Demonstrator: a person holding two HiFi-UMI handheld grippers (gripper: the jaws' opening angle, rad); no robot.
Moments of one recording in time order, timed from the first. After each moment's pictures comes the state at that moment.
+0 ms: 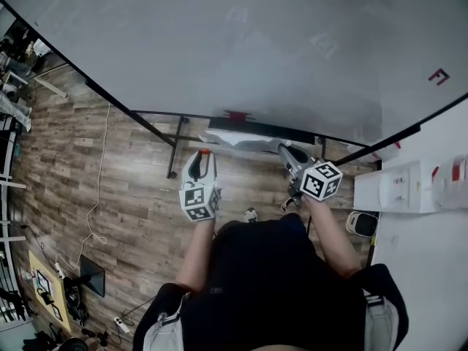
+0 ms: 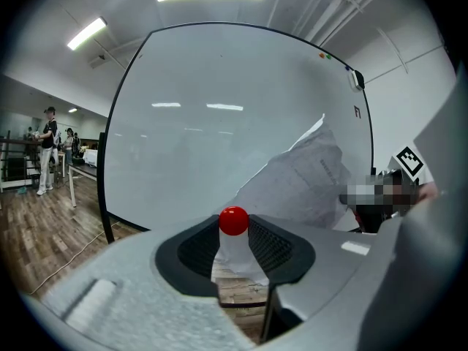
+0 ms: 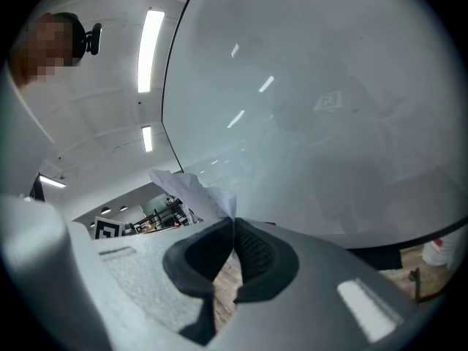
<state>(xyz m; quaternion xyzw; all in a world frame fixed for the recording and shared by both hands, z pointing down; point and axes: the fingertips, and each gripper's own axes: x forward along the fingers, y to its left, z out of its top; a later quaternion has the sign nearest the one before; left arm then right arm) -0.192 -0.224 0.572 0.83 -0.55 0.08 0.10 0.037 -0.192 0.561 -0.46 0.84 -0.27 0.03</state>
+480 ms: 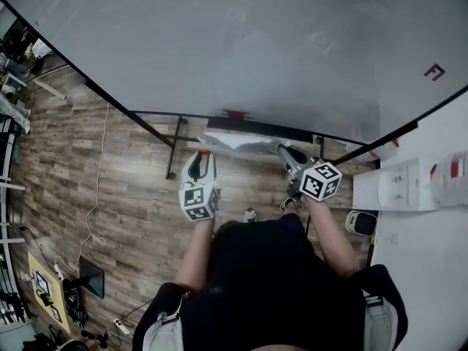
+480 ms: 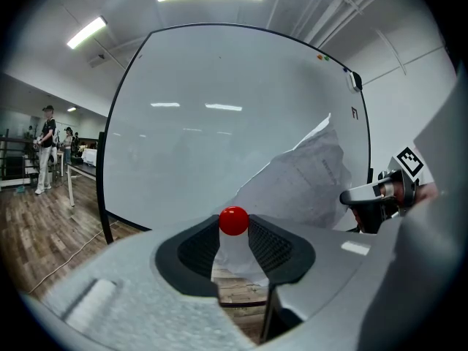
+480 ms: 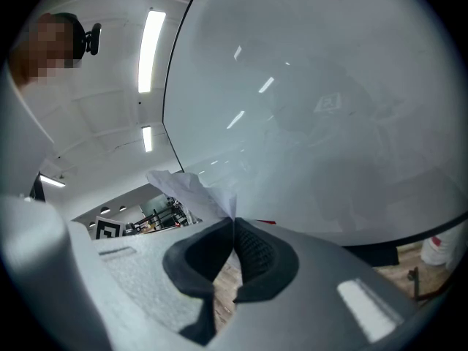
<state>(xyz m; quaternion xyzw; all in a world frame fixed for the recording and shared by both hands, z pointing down) -0.188 -0.214 0.570 0.83 -0.54 0.07 0.11 0.039 -0.179 0.560 -0.47 0.84 -0.27 0.03</state>
